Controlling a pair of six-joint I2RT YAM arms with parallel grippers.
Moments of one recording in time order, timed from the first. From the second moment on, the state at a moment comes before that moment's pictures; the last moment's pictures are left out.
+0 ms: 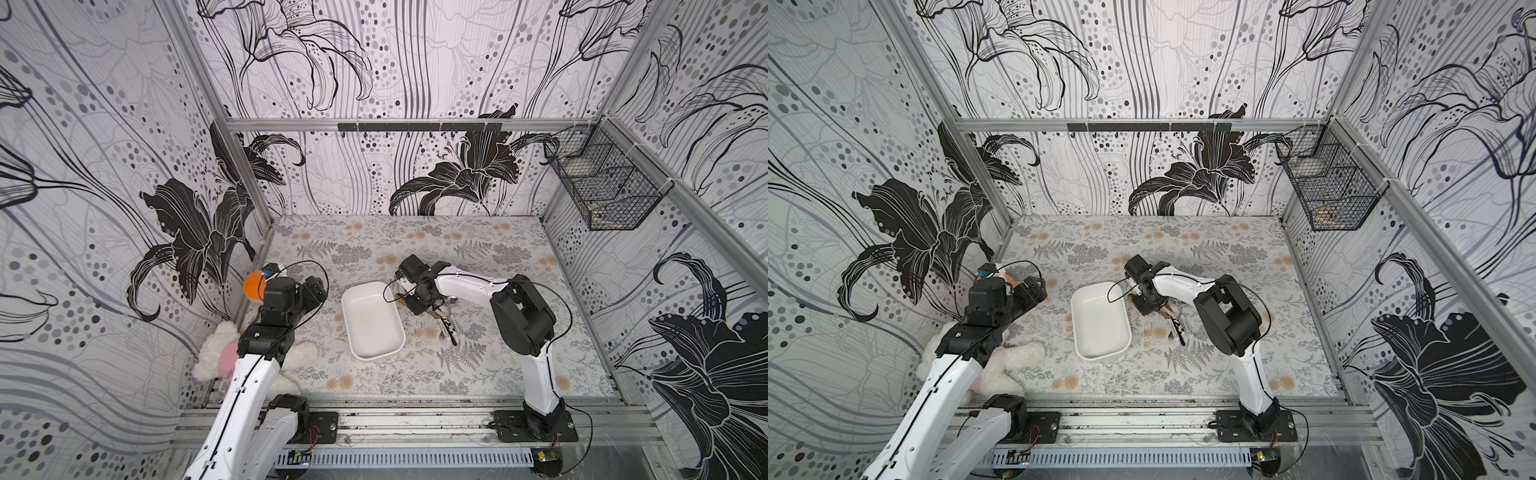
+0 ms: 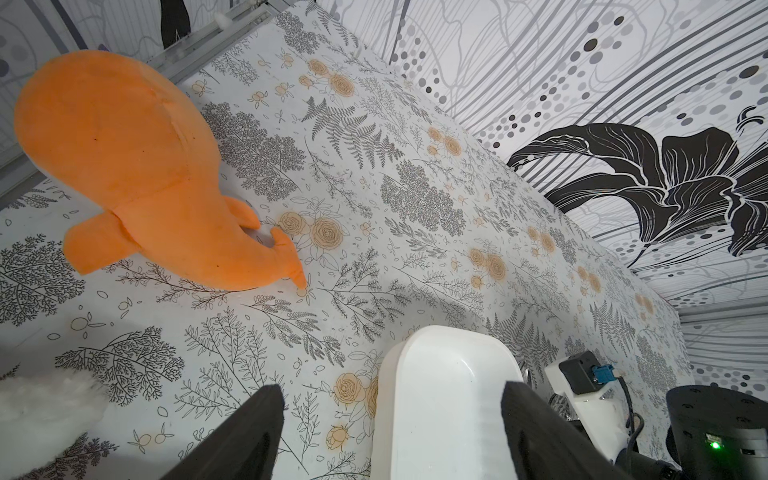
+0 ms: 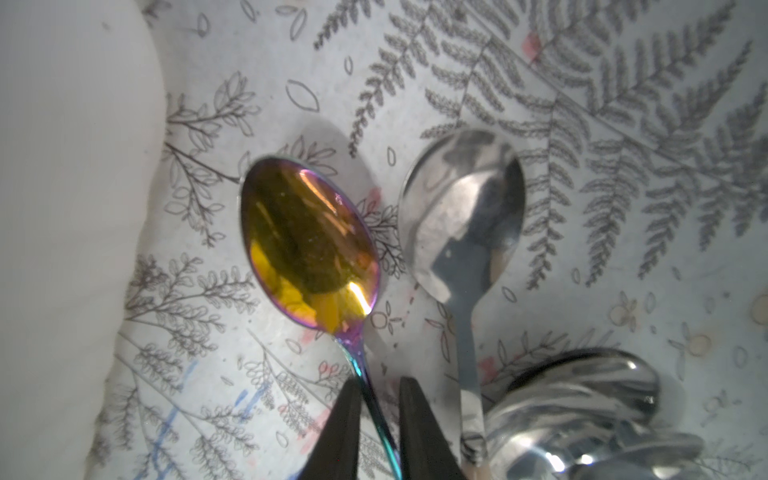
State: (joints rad) left arm -0.07 0.82 0.75 -0.52 -0.09 -0.64; right arm 0.72 2.09 1.52 -0.72 0.05 0.01
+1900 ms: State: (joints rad) left arm -0.07 0.81 0.75 -0.53 -0.09 -0.64; right arm 0.96 2.27 1.89 -0.66 -0.13 0.65
